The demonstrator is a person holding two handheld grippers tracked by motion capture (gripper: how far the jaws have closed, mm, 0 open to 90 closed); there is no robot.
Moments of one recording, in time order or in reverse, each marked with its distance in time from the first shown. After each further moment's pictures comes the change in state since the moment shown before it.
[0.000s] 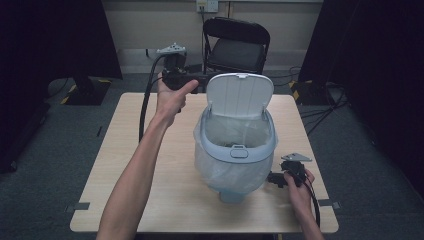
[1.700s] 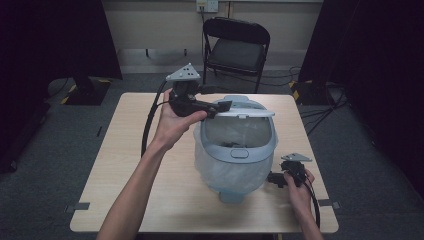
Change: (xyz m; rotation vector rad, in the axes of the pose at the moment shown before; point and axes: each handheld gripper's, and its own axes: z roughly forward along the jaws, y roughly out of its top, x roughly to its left) left arm -0.073 -0.024 -0.022 0.071 -0.117 0.158; right arm 0.000 0.000 0.000 0.000 0.000 -0.001
